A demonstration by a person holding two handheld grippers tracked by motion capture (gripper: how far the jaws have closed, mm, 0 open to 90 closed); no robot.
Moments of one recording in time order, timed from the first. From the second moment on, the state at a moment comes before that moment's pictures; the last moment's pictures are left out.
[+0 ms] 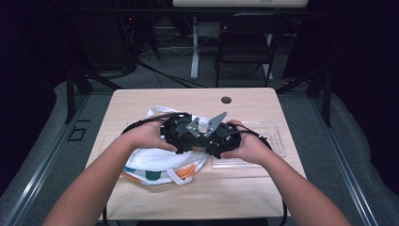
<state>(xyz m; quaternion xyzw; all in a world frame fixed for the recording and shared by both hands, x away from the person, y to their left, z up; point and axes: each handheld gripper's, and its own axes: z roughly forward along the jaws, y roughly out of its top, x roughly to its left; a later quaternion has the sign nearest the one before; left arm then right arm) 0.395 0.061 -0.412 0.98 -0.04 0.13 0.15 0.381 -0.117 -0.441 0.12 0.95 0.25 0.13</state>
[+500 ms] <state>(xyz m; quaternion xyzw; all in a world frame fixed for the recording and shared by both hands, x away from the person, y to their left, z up) 0.399 0.074 -0.405 0.98 -0.02 0.14 0.17 0.383 -0.127 -0.445 0.13 0.95 0.26 0.13</state>
